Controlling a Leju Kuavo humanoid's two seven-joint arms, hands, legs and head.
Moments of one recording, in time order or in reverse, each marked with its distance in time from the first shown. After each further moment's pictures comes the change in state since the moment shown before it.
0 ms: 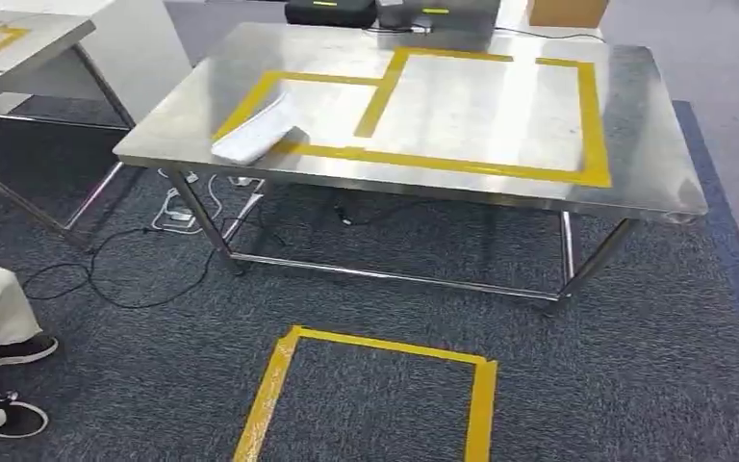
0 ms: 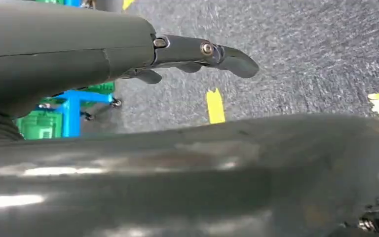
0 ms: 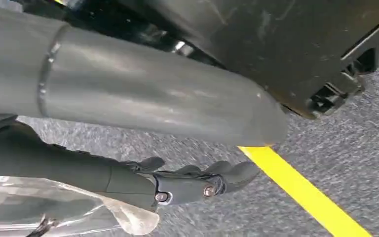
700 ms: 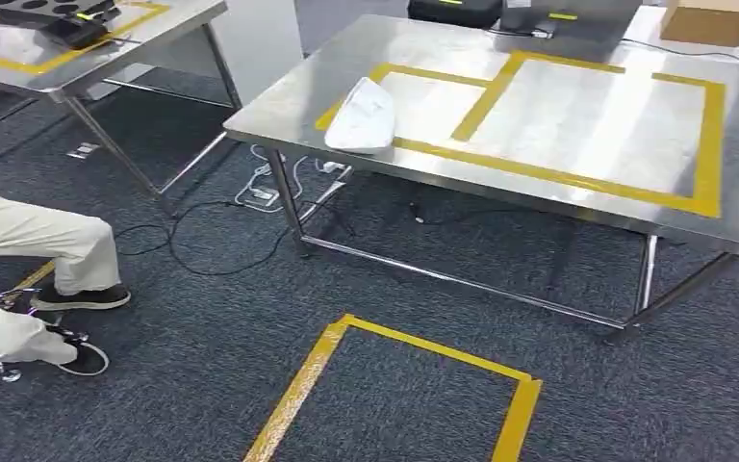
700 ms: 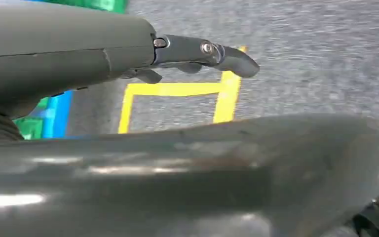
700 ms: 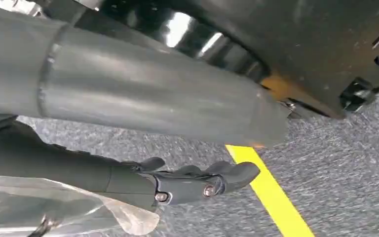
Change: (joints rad) left arm -0.008 -0.005 0.057 0.001 0.108 0.019 -0.075; right arm -0.007 -0.011 0.005 0.000 0.005 0.048 0.013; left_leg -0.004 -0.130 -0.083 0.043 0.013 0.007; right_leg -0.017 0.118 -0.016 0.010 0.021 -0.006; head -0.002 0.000
